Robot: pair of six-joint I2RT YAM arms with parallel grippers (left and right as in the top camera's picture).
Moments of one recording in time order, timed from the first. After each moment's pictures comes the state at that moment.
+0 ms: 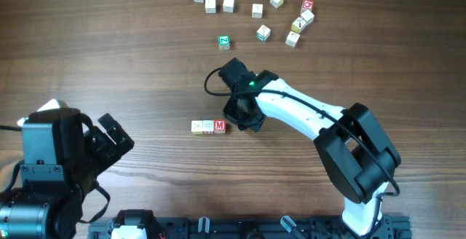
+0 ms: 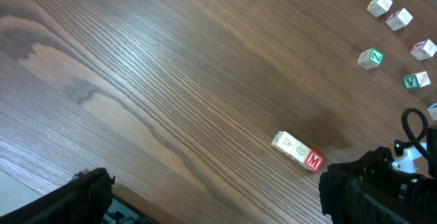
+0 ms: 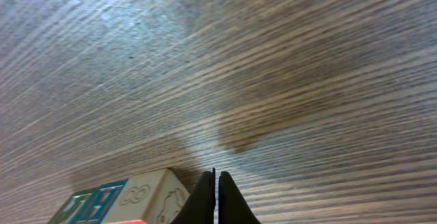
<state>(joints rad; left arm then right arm) -0.03 0.90 1.45 -1.55 -0.21 -0.63 0.70 1.99 1.32 -0.74 -0.17 1.19</state>
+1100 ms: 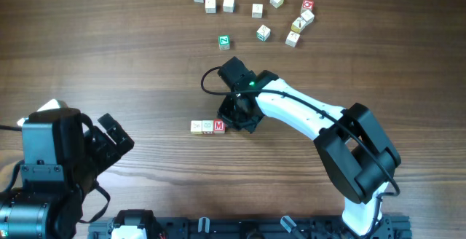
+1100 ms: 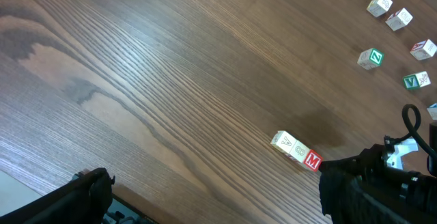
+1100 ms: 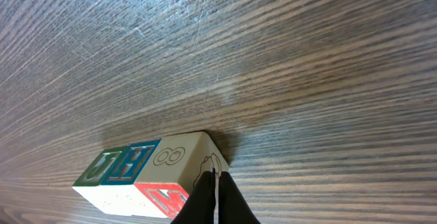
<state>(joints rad) -0.03 0.90 1.45 -1.55 -0.21 -0.63 0.70 1.99 1.32 -0.70 -0.33 1.19</state>
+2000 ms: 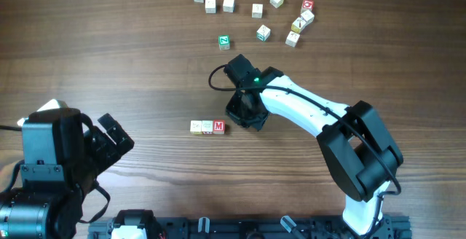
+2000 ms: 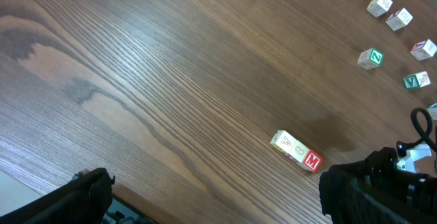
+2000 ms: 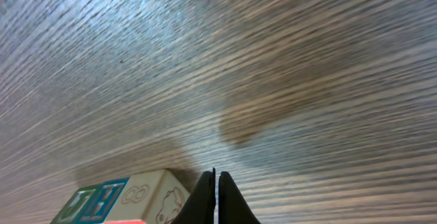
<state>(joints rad) -0.03 0.90 1.45 -1.55 -0.21 -0.63 0.67 1.99 1.32 -0.75 -0.24 1.19</state>
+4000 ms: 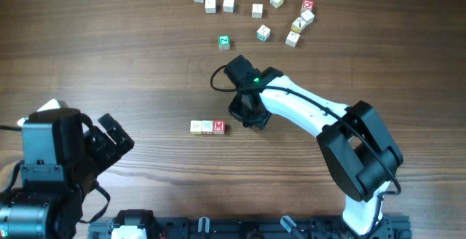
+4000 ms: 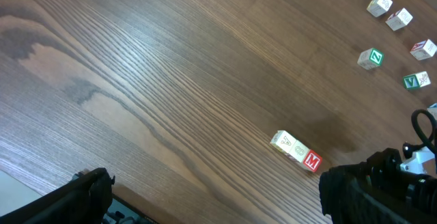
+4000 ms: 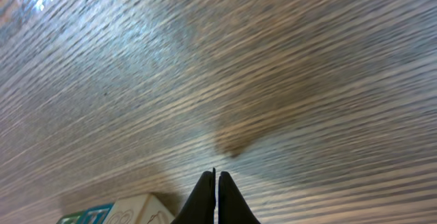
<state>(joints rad) -0.03 0.90 1.45 -1.55 -0.21 -0.63 0.67 1.99 1.32 -0.76 -0.15 1.20</state>
